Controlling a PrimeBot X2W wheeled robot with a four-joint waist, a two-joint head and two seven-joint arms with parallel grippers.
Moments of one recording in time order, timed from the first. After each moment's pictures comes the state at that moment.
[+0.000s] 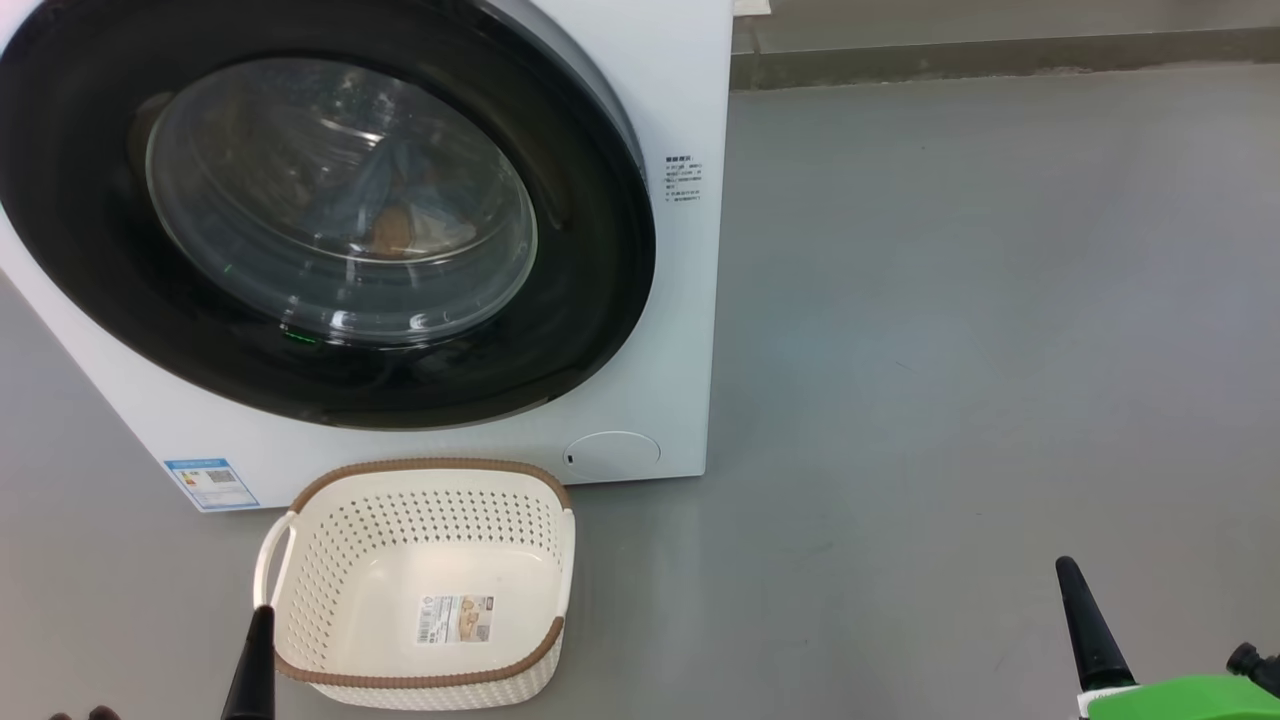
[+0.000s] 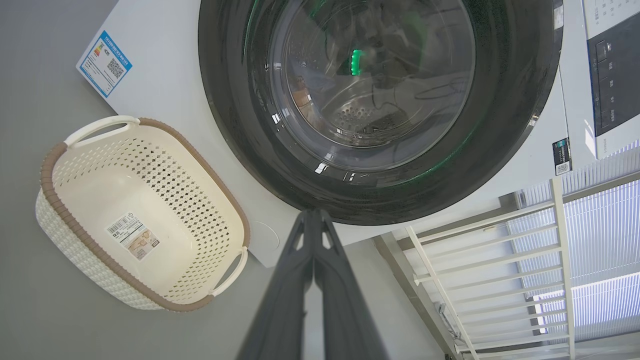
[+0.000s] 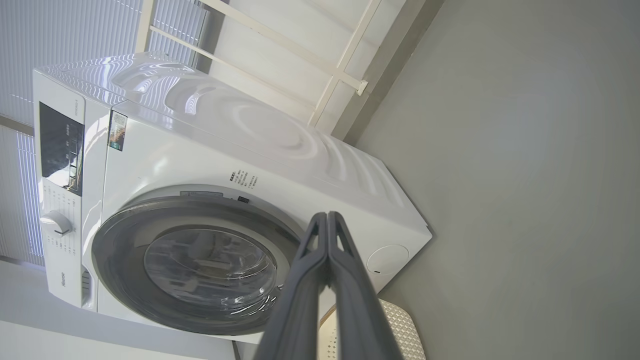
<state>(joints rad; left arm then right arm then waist) 0.02 0.06 0.01 0.20 -1.17 -0.07 0.02 0.03 -0.06 -0.11 0.19 1.17 0.13 -0.01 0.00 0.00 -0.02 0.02</state>
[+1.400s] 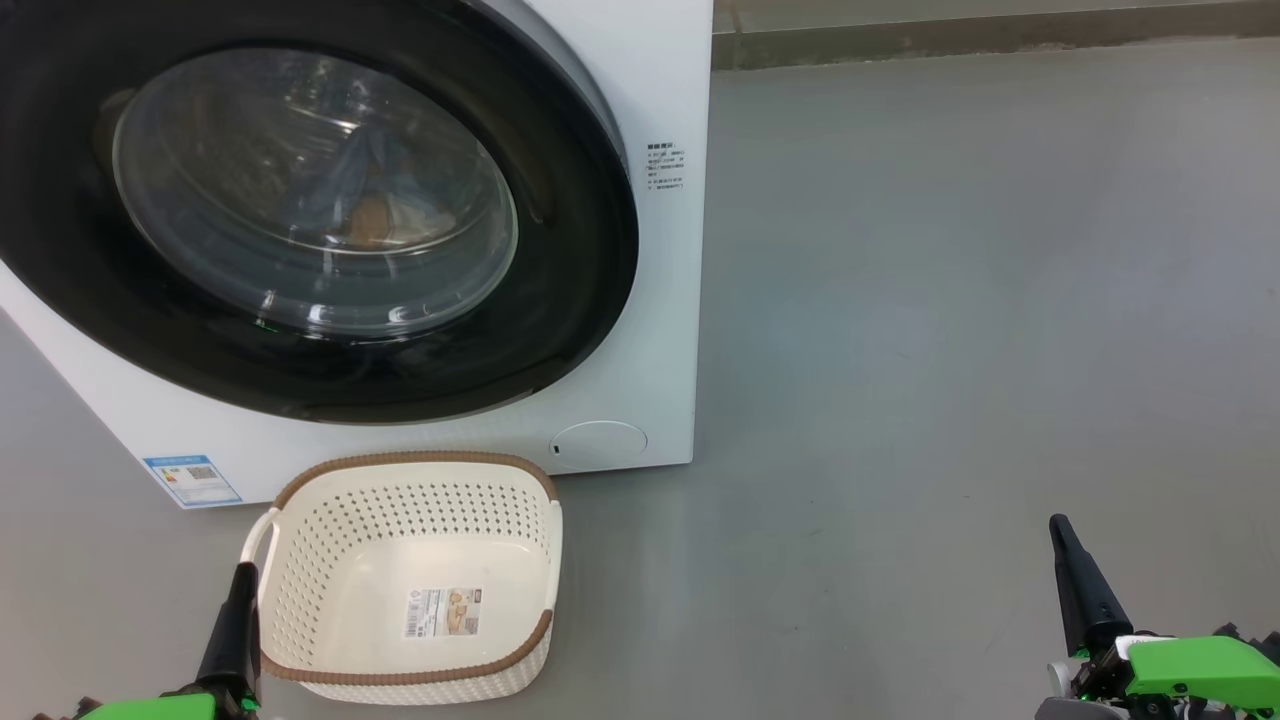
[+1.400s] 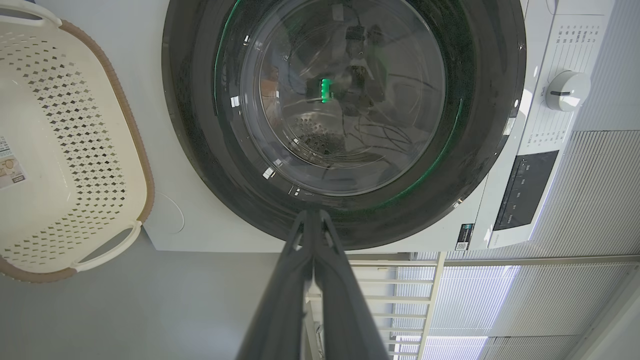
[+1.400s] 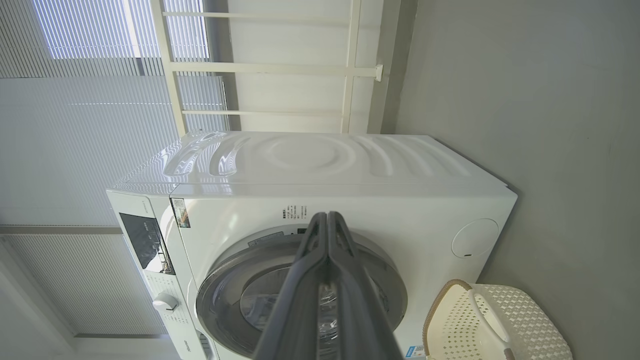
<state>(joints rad) -0.07 0.03 0.08 0.26 -1.61 -0.12 0.11 -0.07 -0.05 -0.14 0.27 1.60 0.13 0.10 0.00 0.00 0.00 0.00</state>
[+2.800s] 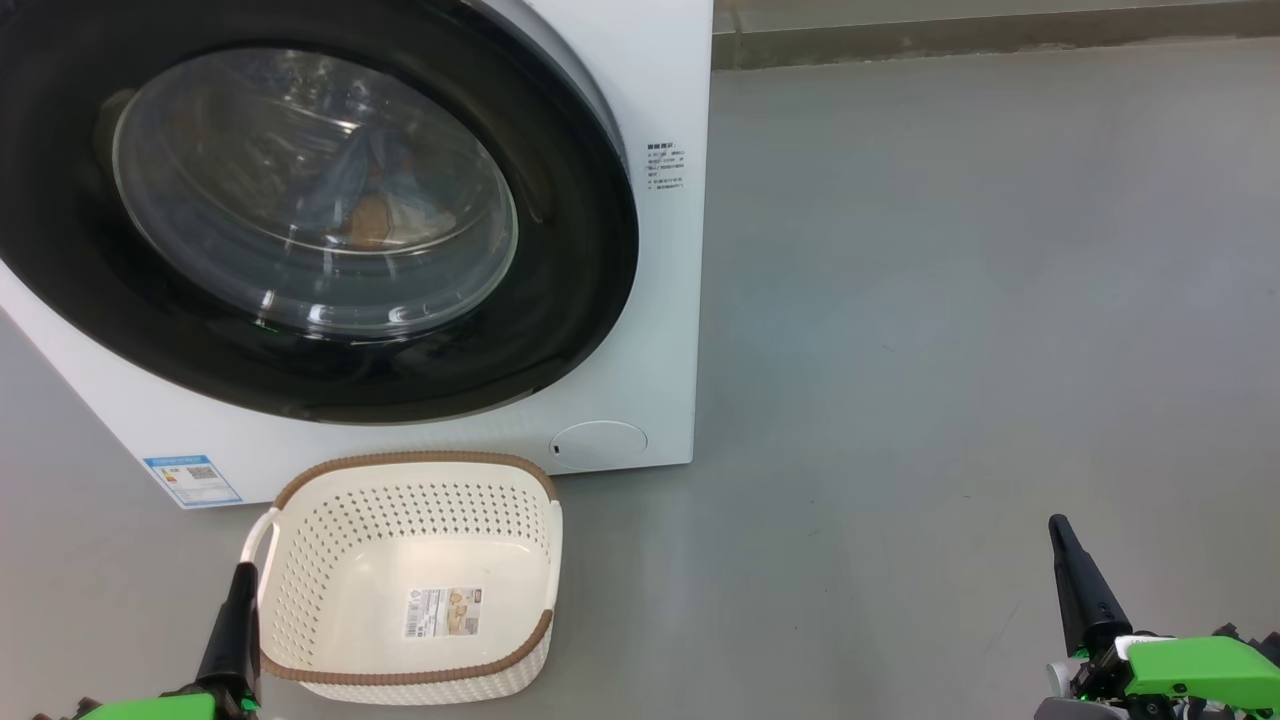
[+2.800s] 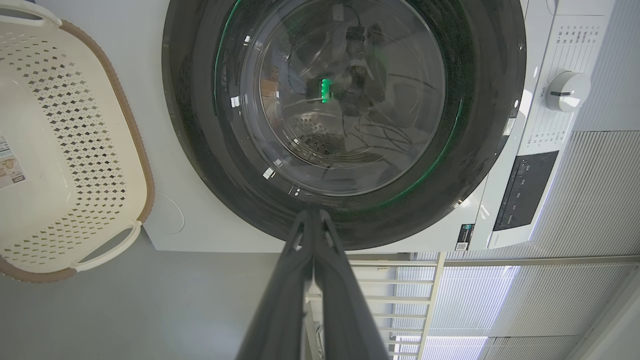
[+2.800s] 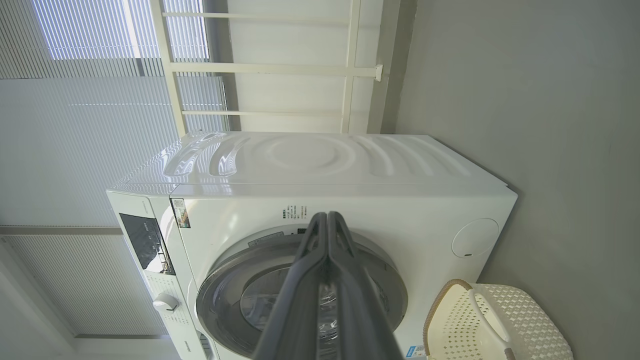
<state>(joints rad) -0.07 0.03 0.08 0.26 -1.61 -0.12 0.11 -0.07 -0.05 -0.14 0.27 1.60 0.13 0.10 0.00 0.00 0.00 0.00</state>
